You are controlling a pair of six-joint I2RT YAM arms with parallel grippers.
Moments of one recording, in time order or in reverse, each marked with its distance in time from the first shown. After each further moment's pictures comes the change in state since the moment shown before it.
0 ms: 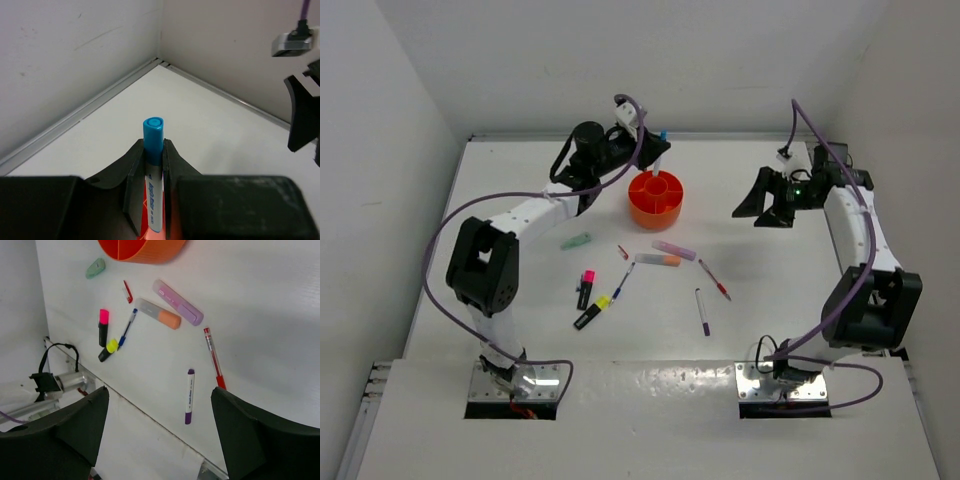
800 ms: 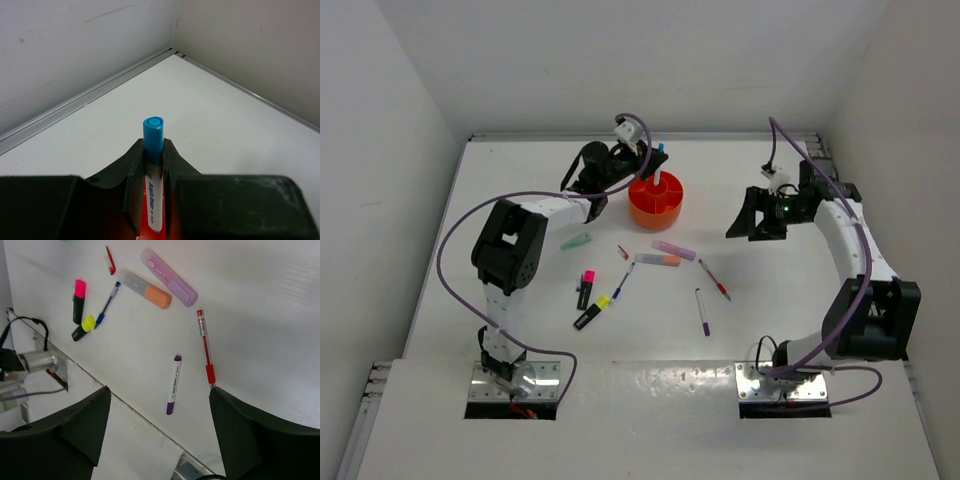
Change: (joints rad) left arm 0.030 0.239 -0.045 0.323 -0.005 -0.097; right arm 0.064 -0.097 -0.159 0.034 0.054 -0.112
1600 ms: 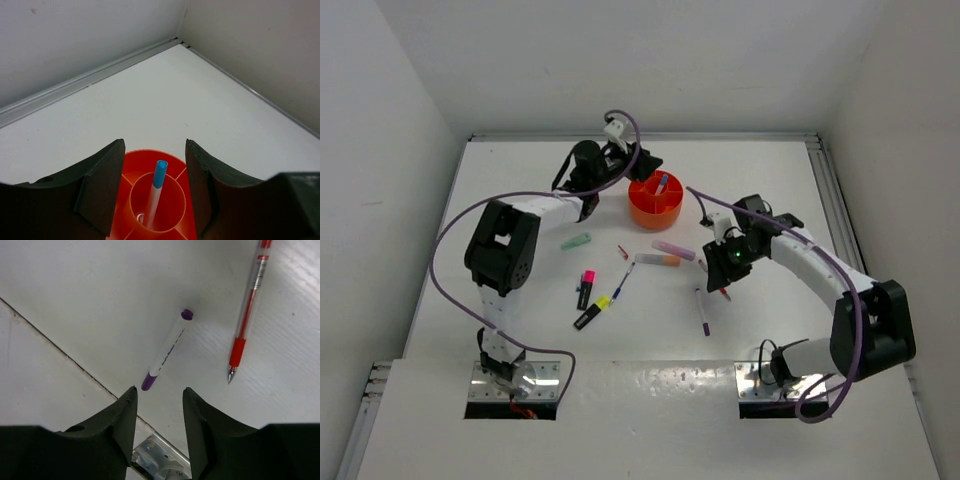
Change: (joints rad) left arm 0.035 -0.006 -0.032 -0.050 -0.005 -0.048; right arm 0.399 -0.075 -0.266 0.090 0.256 -0.113
